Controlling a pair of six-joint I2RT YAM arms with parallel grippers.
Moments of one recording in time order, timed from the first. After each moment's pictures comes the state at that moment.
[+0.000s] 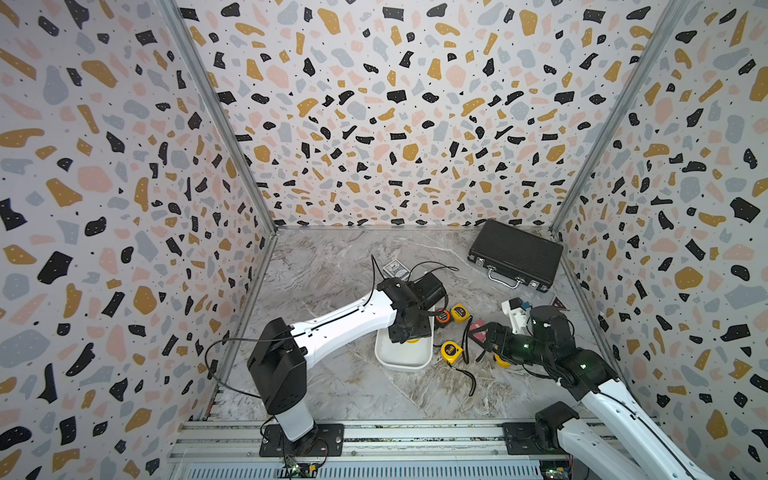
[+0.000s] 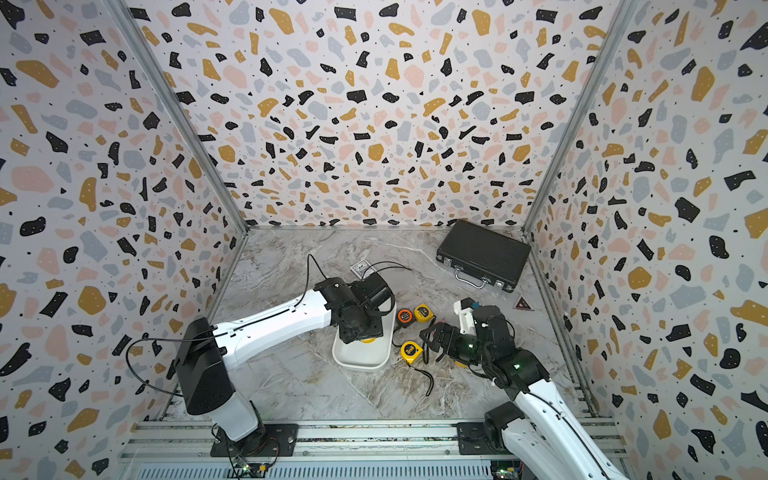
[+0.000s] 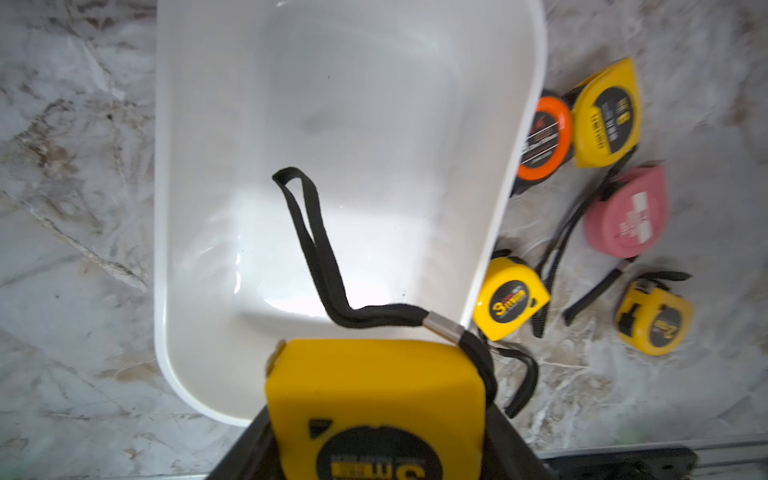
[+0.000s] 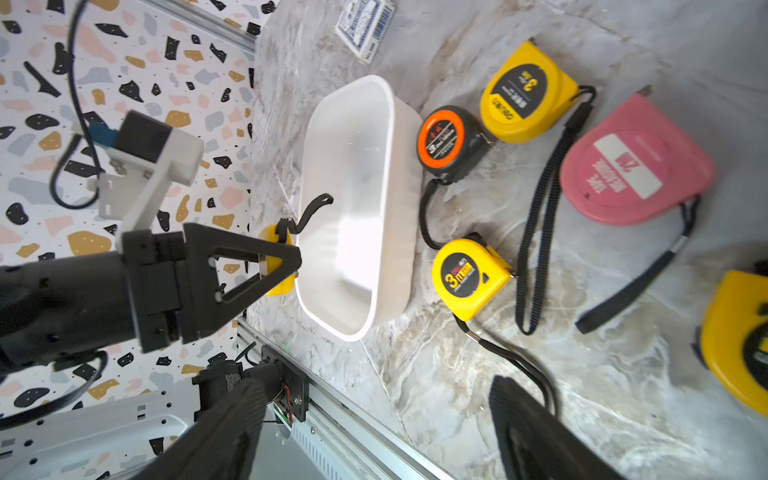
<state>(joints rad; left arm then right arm) -0.92 1.68 1.48 -1.09 -0.06 -1.05 0.46 0.68 0.59 -0.56 -0.46 0.80</state>
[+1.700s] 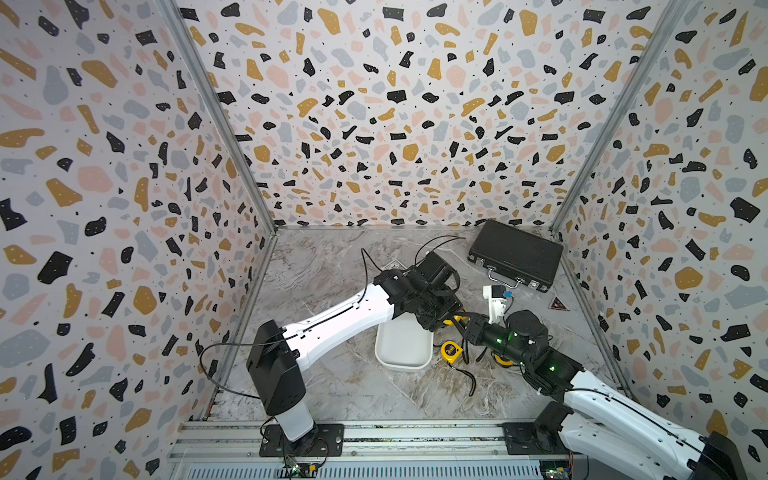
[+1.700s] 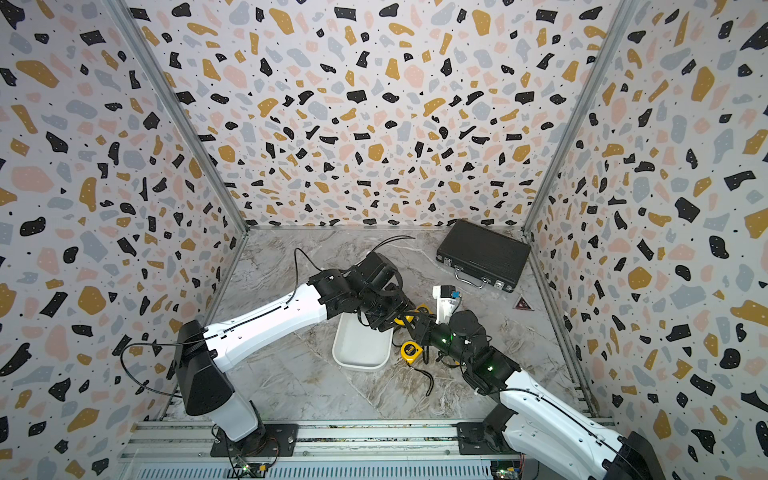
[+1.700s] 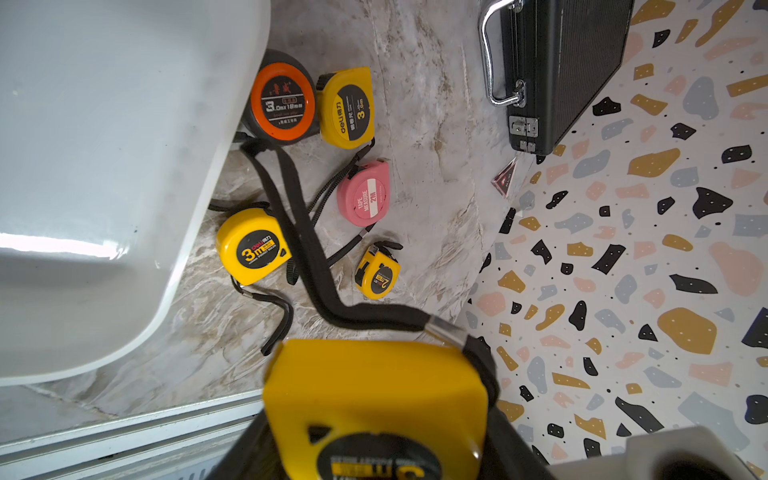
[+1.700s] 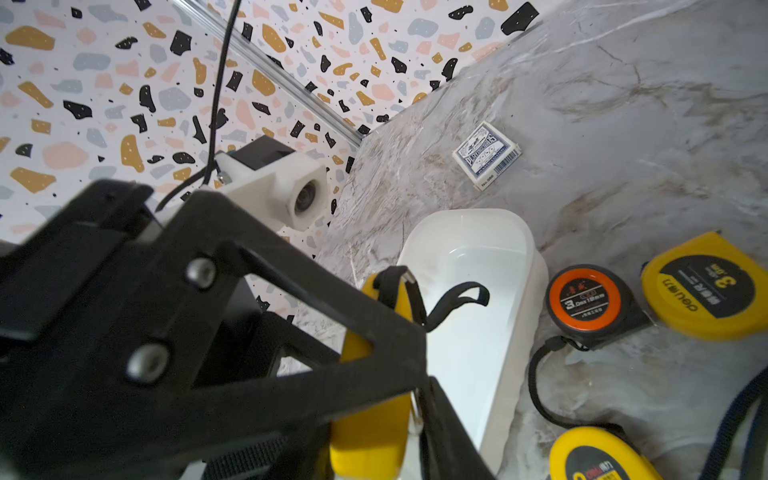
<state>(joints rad) -0.93 1.68 1.56 -0.79 0.23 -1.44 0.72 0.81 0.47 0.09 -0.13 0.85</state>
